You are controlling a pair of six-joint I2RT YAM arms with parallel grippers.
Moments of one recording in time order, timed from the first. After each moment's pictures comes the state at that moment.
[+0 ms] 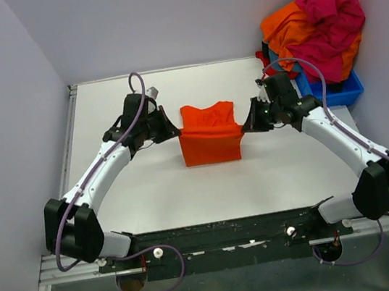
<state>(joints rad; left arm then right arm) -0.36 1.45 1.16 -0.41 0.31 -0.61 0.36 1.43 1.20 -0.61 -0.23 0.51</state>
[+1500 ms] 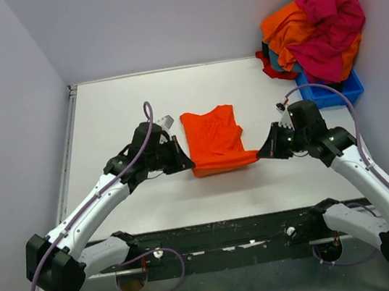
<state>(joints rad) -0.61 1.08 0.87 -0.48 0.33 -0.74 0.36 0.94 0.86 -0.73 -0.34 0.58</state>
